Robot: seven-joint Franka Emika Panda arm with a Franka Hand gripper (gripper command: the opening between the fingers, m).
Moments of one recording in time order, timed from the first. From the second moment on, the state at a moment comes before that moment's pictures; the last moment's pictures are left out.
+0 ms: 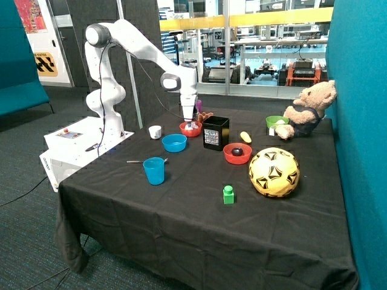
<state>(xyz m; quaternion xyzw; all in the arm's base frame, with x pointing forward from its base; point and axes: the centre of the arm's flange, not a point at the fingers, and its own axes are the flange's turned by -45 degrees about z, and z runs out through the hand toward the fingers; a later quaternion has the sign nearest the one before) 0.487 0.075 0.328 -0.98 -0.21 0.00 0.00</state>
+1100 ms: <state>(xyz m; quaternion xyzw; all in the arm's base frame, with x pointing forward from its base) 0.482 0.079 0.322 -0.98 -0.21 0.00 0.00</state>
